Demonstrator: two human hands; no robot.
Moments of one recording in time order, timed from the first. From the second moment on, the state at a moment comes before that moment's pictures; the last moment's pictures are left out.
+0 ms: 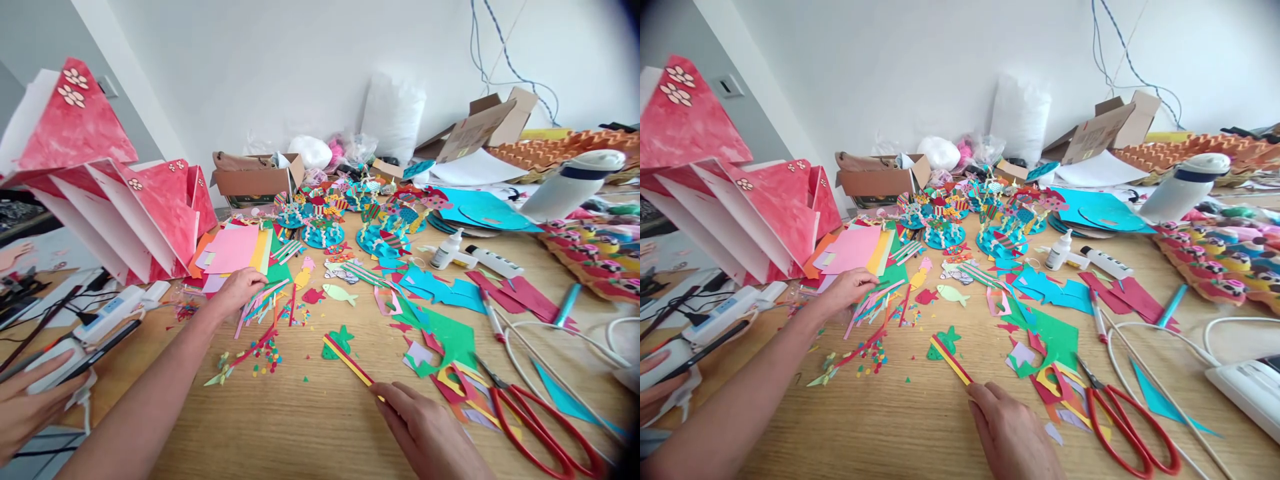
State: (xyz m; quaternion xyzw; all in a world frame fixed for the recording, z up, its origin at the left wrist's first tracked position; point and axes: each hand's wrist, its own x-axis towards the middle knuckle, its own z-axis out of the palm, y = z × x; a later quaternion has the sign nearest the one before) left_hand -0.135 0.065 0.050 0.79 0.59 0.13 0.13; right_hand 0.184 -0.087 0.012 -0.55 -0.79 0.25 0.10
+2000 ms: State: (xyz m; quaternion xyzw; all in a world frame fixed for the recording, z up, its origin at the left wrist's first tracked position) left_hand -0.033 0.000 0.057 0.69 0.50 0.18 0.49; right_hand 0.211 -0.059 0.043 -0.62 -0.60 0.40 0.31
